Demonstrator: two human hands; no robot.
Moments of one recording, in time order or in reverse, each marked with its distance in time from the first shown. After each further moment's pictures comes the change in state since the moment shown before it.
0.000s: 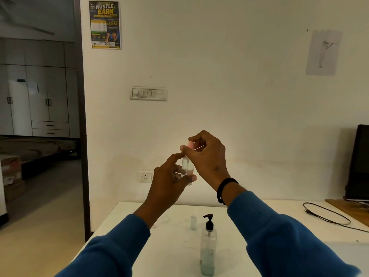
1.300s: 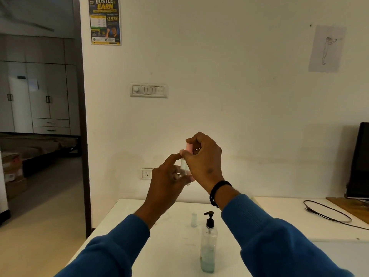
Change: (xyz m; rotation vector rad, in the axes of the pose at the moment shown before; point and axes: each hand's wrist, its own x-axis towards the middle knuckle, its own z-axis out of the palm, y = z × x) left_hand -0.008 -0.004 0.001 -0.009 0.016 0.028; right_hand -0.009 0.003 0.015 -0.018 0.004 0.037
